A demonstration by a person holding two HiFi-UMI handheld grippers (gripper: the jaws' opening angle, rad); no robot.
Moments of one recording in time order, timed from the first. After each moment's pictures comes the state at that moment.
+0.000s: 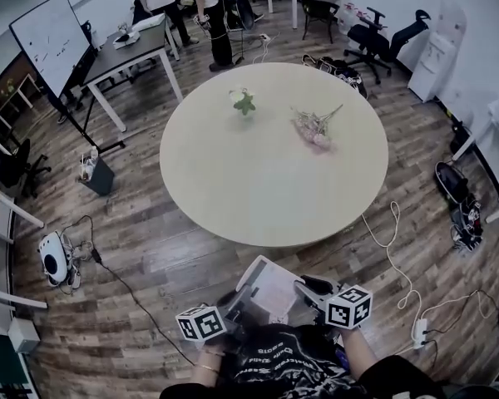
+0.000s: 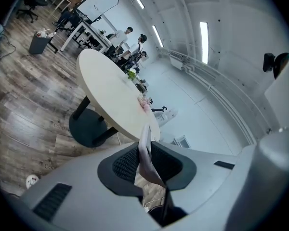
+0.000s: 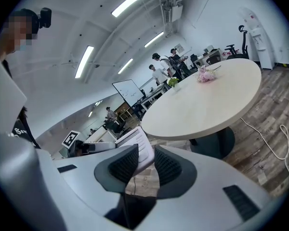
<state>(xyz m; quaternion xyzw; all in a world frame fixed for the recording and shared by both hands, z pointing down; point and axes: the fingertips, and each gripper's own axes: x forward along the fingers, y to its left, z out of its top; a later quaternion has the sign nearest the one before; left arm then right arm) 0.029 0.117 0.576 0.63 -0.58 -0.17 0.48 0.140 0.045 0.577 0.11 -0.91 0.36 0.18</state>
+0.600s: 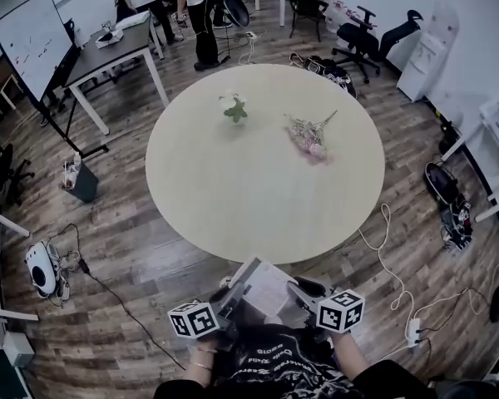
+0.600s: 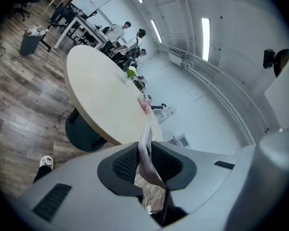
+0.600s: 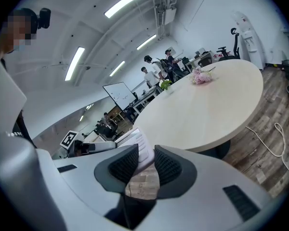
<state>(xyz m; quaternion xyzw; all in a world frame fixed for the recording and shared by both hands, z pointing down) -0.028 0.060 0.586 0.65 -0.56 -0.16 0.49 0.091 0.001 0.584 0.16 -0.90 0.37 0.17</state>
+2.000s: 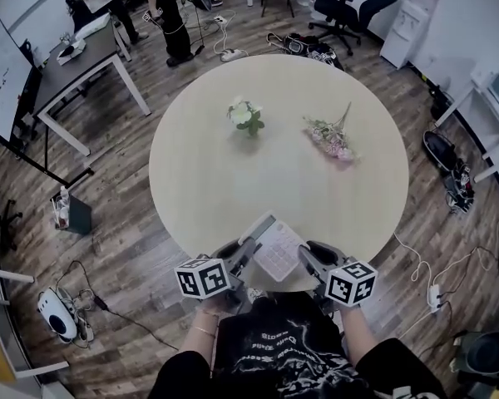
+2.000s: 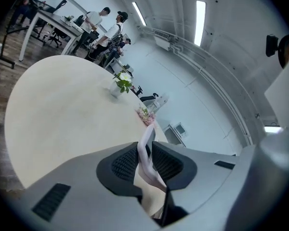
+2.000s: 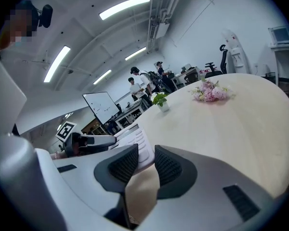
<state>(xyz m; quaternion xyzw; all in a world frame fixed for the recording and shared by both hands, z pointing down) -0.233 -0.132 0.558 0.73 -0.50 -0.06 0.47 -0.098 -0.147 0.562 0.29 -0.88 0.35 0.13</state>
